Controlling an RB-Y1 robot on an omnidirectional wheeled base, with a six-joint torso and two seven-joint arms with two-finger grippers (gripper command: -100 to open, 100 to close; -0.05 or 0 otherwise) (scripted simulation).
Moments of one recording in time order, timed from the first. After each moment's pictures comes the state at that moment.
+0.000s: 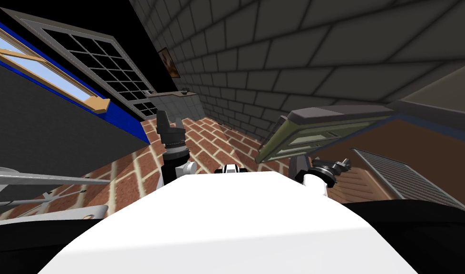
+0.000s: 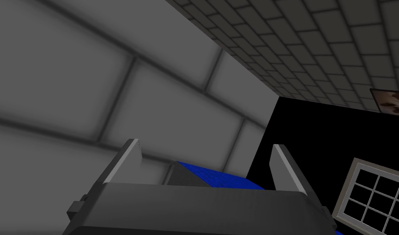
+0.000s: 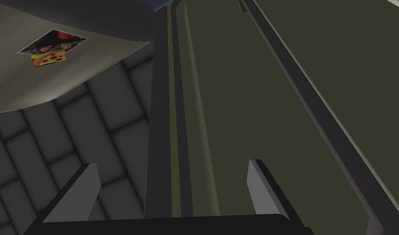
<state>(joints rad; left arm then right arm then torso) 0.46 0.02 0.00 -2.36 -0.02 -0.48 -0.16 0.39 -0.14 -0.75 -1.72 1.86 0.28 0.42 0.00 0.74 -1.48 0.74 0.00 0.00</state>
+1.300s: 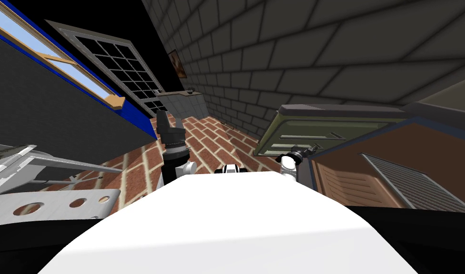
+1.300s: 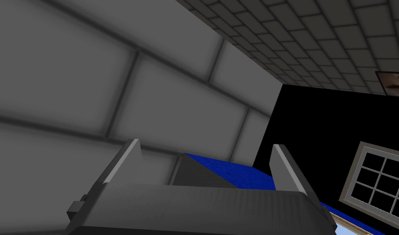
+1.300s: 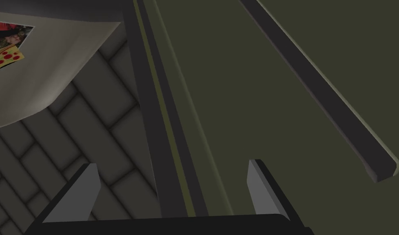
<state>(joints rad) 0.46 0.02 0.00 -2.36 -0.02 -0.48 -0.16 0.09 -0.15 -0.58 -1.48 1.89 0.52 0.36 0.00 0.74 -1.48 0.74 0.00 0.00</state>
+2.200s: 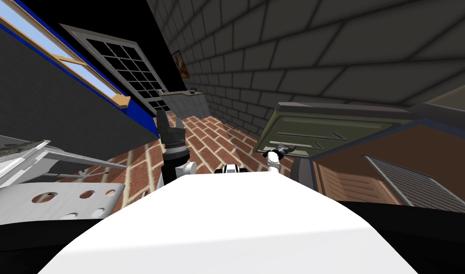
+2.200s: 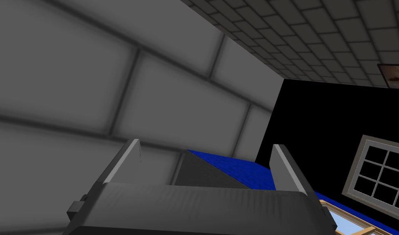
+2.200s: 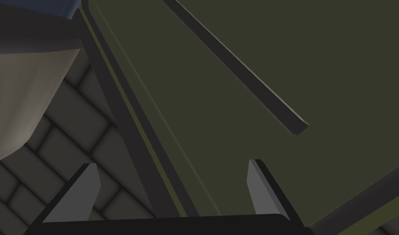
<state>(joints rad) 0.46 0.02 0.00 -2.36 -0.02 -0.48 -0.16 -0.05 0.00 -0.51 -1.37 1.90 0.62 0.33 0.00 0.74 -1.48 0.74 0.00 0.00</state>
